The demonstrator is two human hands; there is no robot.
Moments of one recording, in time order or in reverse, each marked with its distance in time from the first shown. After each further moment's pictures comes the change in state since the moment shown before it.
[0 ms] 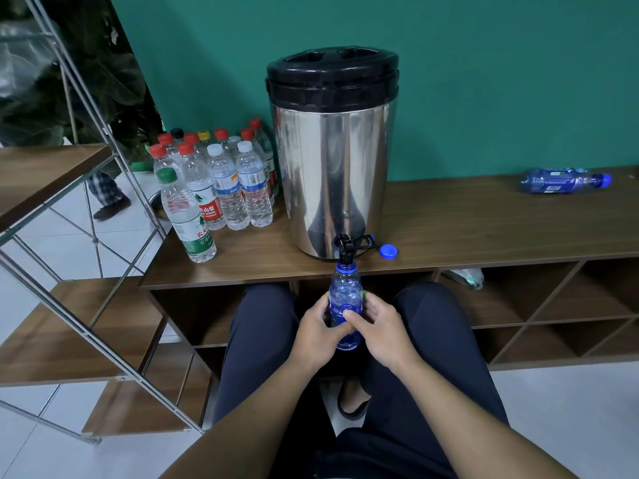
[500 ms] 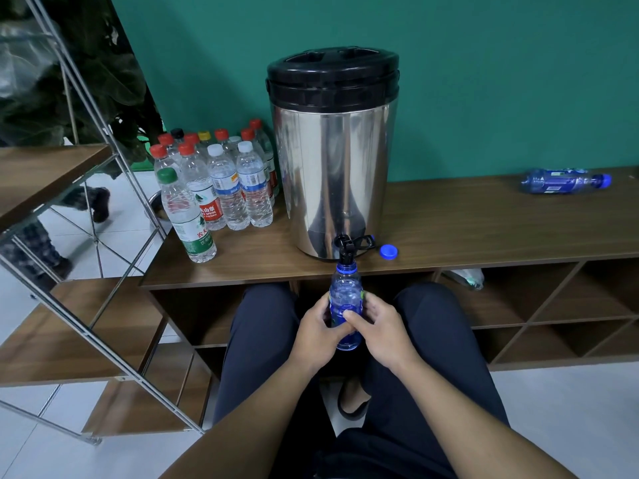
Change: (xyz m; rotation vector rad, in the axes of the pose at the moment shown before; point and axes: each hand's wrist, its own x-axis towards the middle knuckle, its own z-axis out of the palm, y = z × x) left_hand 0.002 -0.004 0.000 0.015 0.001 0.002; right_hand 0.001 0.002 0.000 0.008 0.000 -0.003
